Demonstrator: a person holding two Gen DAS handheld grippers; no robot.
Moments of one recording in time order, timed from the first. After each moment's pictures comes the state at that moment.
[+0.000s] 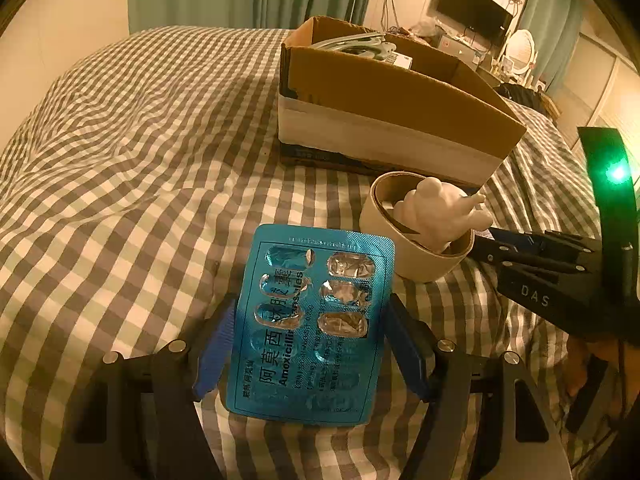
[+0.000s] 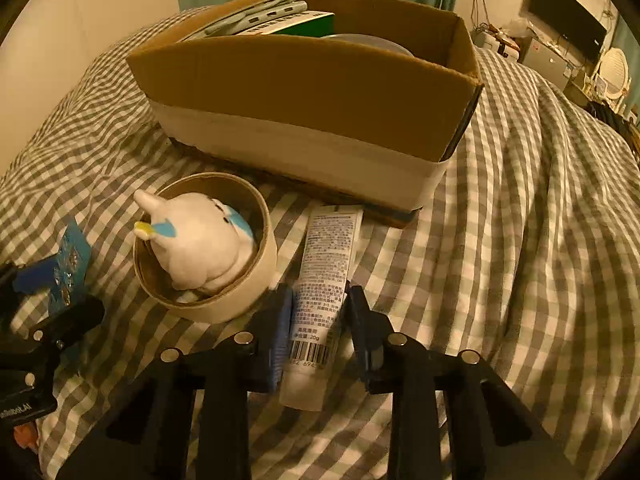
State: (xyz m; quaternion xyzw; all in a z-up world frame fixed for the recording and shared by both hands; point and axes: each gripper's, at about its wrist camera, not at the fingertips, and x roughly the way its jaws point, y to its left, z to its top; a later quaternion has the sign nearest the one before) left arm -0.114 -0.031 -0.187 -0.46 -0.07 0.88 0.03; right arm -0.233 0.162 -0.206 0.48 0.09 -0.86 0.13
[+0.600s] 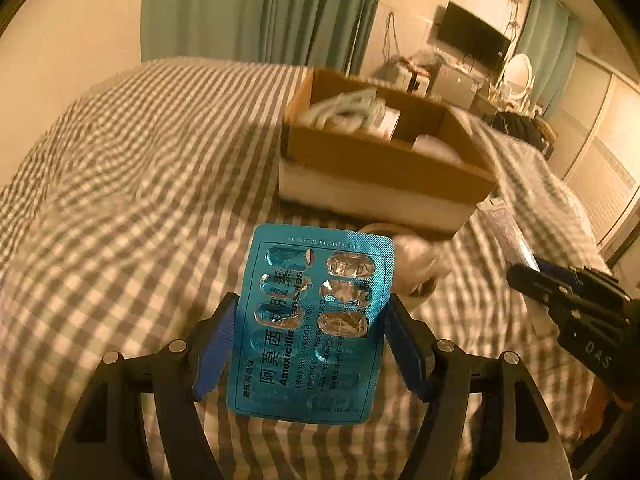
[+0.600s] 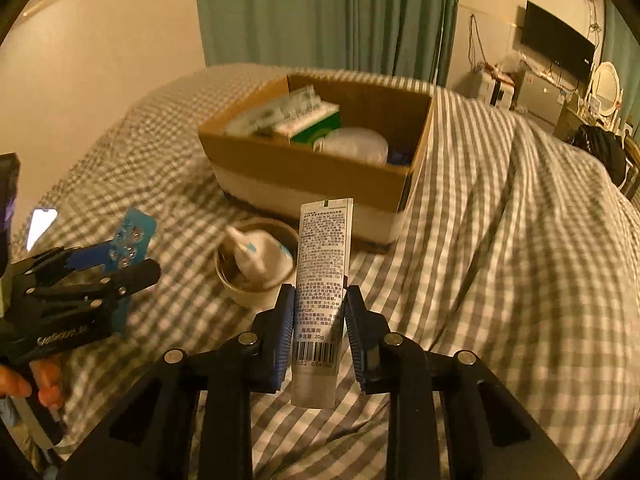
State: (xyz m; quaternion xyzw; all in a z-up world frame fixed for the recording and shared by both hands) left arm -0.105 -0.031 -0.136 -0.41 -0.08 0.91 0.02; right arm -0.173 0.183 -0.125 0.40 0.06 -0.90 0.15
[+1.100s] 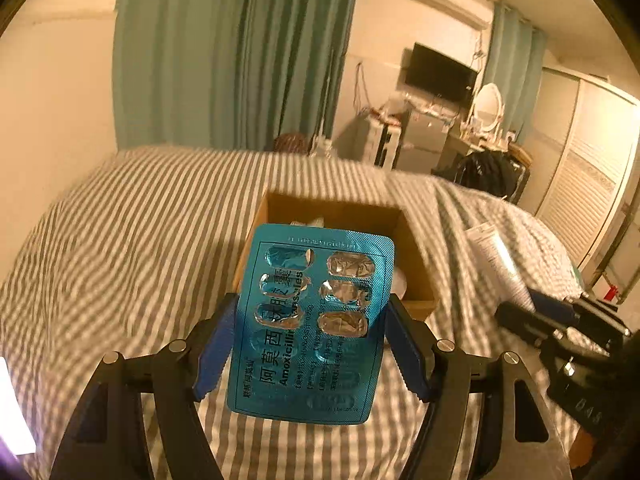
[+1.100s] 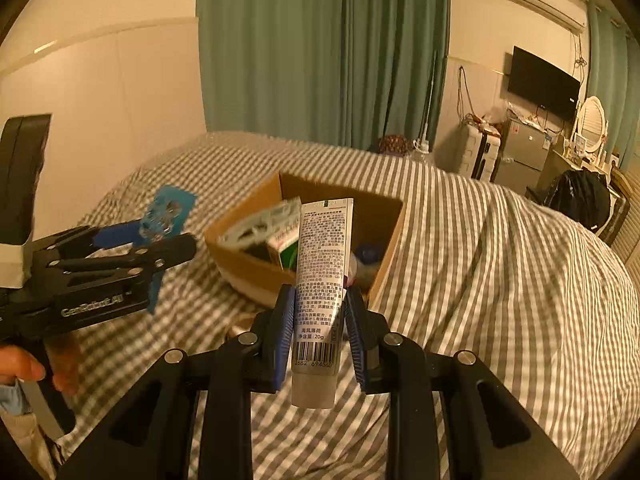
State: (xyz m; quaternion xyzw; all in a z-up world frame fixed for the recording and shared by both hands) left arm -0.153 -0.001 -0.027 -0.32 -0.05 0.95 0.05; right arm -0.189 0.181 -0.039 0.31 0.07 -0.94 0.15
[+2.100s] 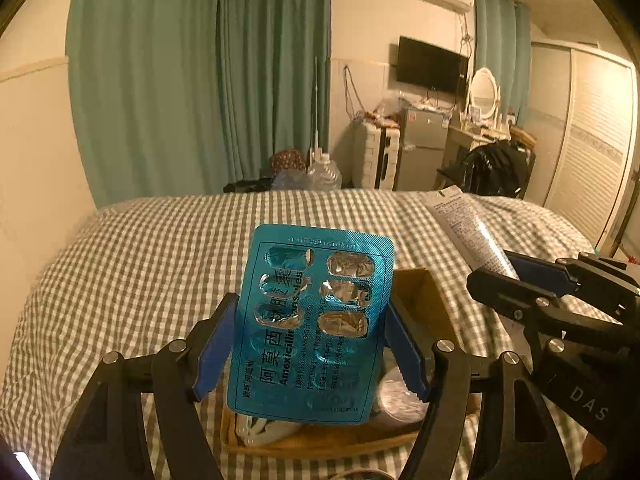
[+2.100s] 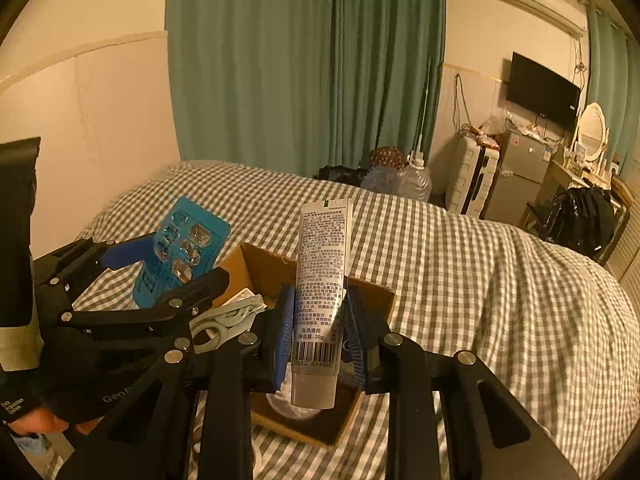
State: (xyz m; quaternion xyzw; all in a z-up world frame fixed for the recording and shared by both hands) left arm -0.325 0.047 -0.015 -0.31 0.01 0.95 0.05; right arm -0.334 0.174 -0.018 0.32 0.06 -0.94 0.13
